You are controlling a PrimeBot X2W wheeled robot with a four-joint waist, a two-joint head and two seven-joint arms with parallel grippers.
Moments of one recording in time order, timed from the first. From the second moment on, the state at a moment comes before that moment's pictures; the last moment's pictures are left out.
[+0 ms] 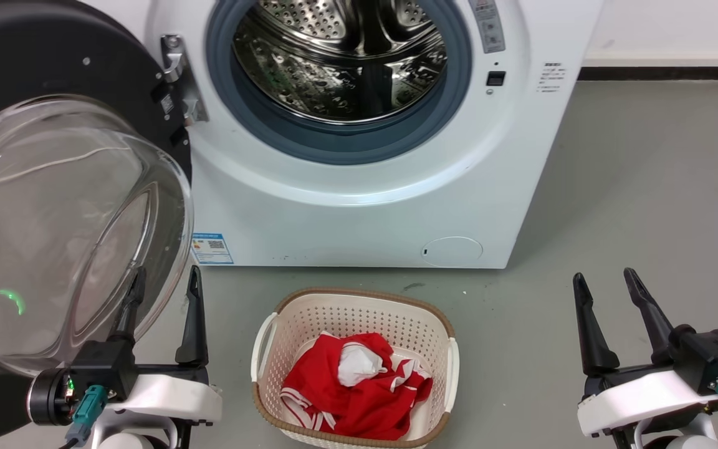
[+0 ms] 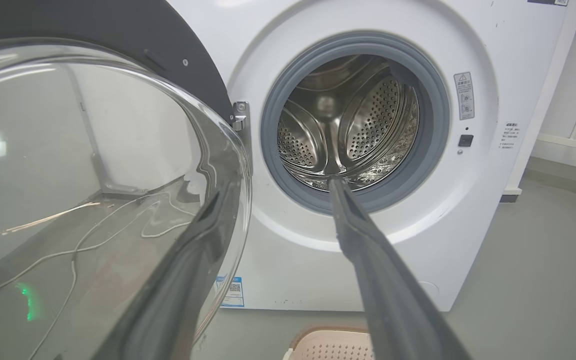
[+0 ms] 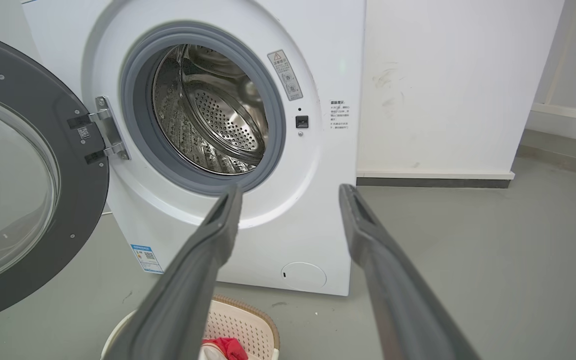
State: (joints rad) left arm -0.05 0.17 -0.05 0.06 -0.20 0.04 -0.26; right arm 0.00 -0.05 0.00 0.01 0.12 0.13 -0.15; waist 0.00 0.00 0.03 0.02
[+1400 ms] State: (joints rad) left arm -0.03 0.15 -0.05 0.14 -0.40 0.03 -0.20; right arm 0.02 -0.06 0.01 0.08 0.35 0.13 -0.12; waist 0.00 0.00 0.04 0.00
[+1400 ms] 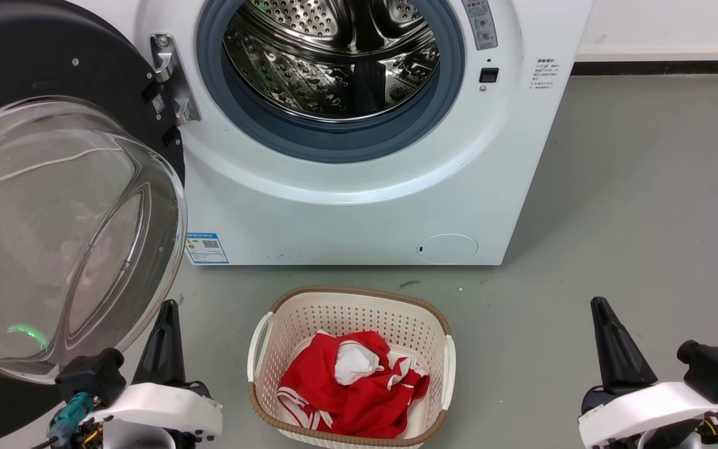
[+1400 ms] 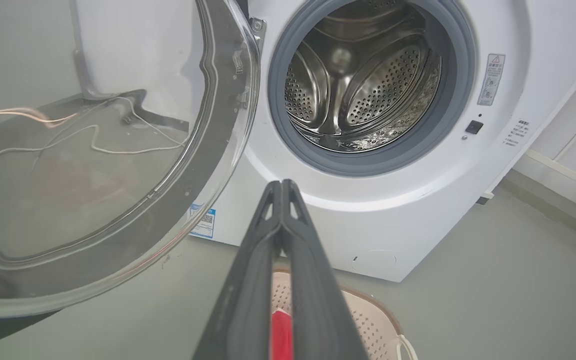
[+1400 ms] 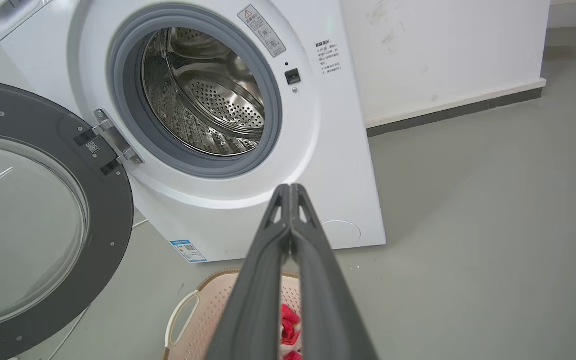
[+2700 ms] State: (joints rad) left arm -0.06 0.10 0.03 0.19 -0.99 -0.05 -0.05; right arm -0.04 -0.08 -0.02 0.16 0.99 0.13 -0.03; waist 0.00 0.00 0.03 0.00
